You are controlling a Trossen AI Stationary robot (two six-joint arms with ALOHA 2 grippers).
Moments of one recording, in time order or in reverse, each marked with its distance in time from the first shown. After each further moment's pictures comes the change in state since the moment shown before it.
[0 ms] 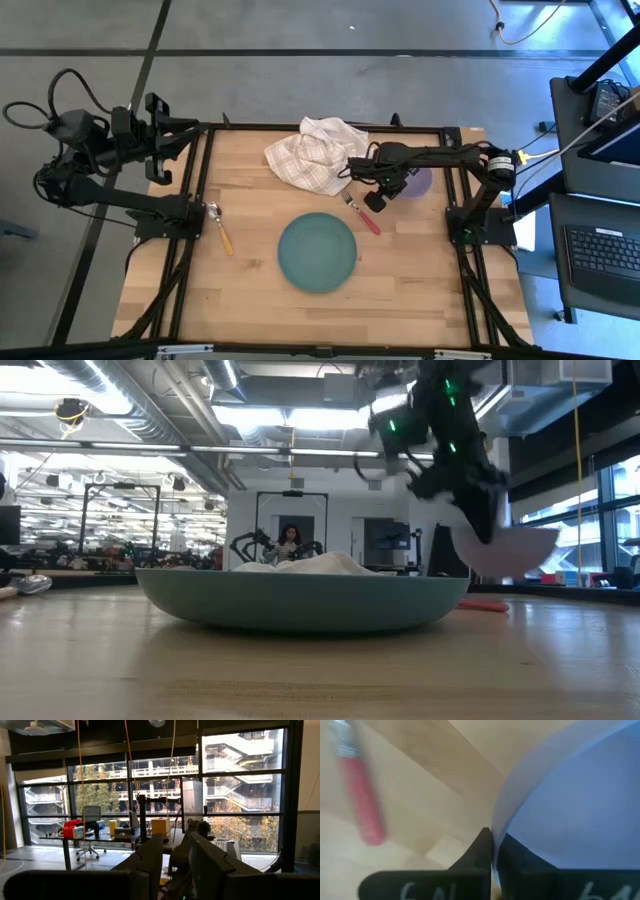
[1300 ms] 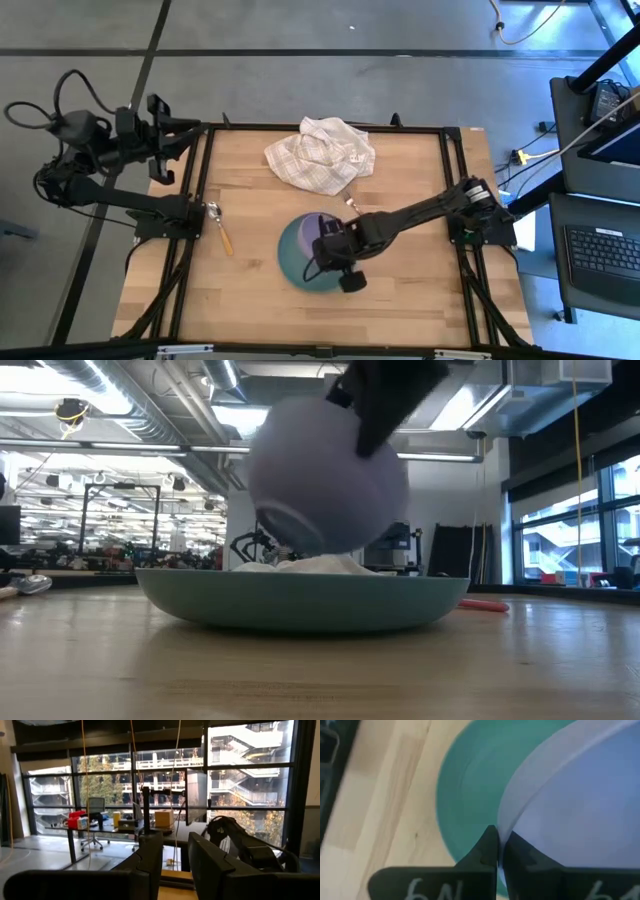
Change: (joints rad) left arm 0.000 0.000 0.000 -0.044 -0.029 -0.022; right arm 0.538 0.229 0.388 0.402 -0.105 -0.628
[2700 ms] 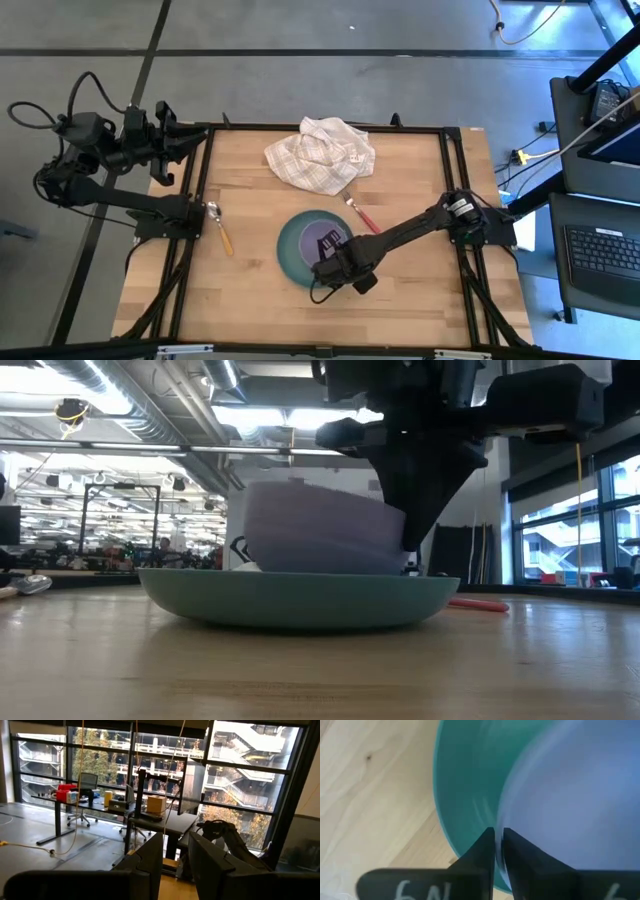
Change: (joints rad) left arm 0.000 0.003 0.000 -0.072 0.000 -0.184; right arm 0.077 0.143 -0.001 -0.111 0.175 -0.319
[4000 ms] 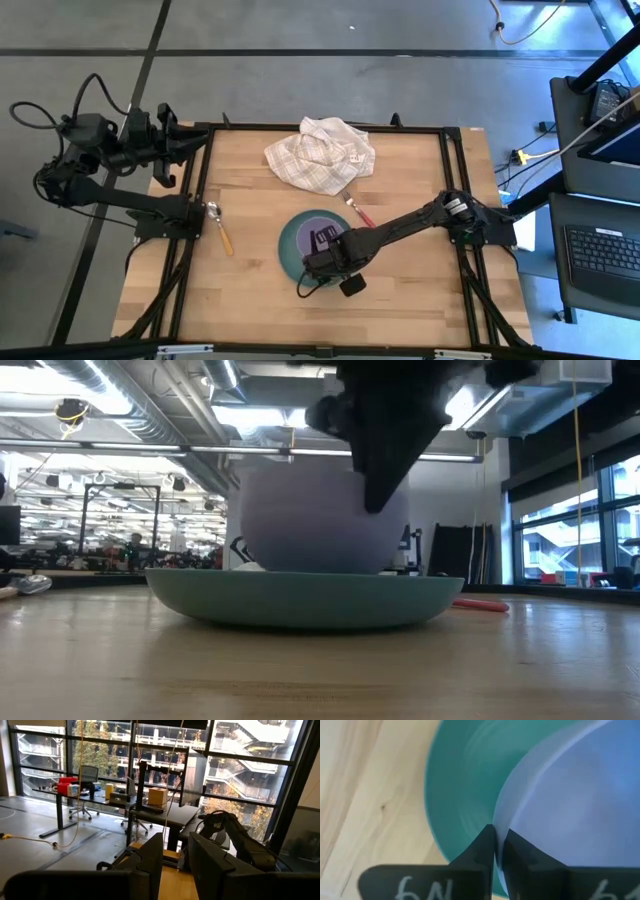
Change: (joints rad) left arm 0.000 0.000 0.000 -0.045 0.000 -0.004; right arm -0.035 0.039 0.164 -0.063 -0.071 0.185
